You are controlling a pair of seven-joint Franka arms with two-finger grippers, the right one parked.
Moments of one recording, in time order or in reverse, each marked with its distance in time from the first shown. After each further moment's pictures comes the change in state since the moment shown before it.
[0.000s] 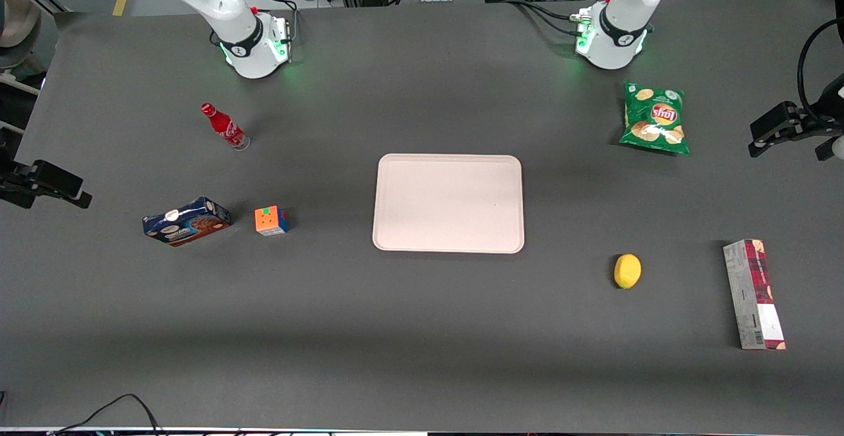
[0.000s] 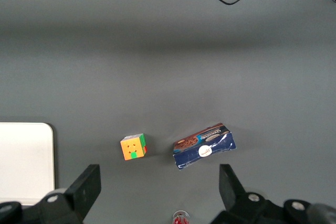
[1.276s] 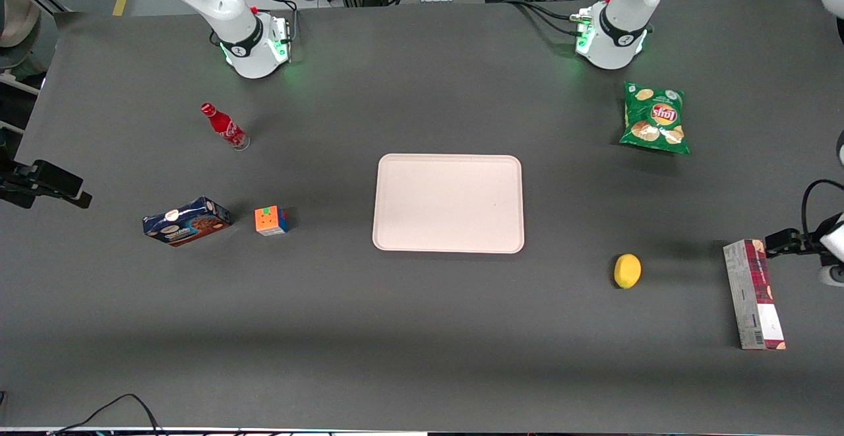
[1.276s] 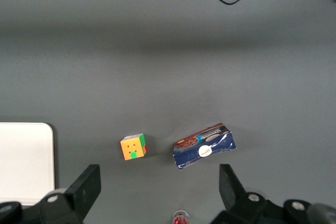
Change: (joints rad) arm 0.060 0.483 0.190 -0.005 -0.037 0.481 0.341
